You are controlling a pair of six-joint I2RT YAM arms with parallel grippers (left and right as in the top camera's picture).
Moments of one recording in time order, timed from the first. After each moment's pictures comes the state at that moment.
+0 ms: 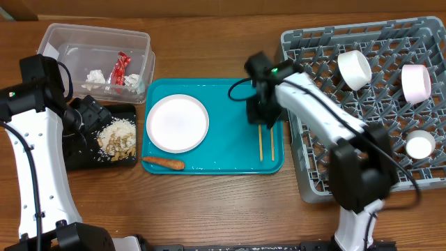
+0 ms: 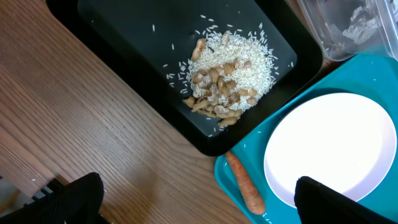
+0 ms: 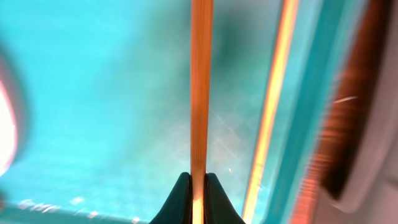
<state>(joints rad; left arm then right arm) 0.33 1.54 1.53 -1.39 -0.06 -0.57 0.47 2.02 1.63 -1.12 -0.08 0.43</state>
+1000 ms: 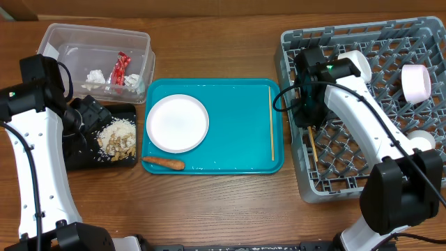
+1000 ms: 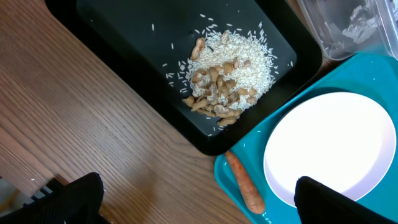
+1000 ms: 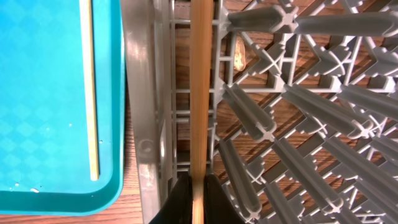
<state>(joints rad) 0.33 1.54 1.53 -1.39 -0.06 -0.57 0.26 1.81 1.48 -1.22 0.11 0.12</state>
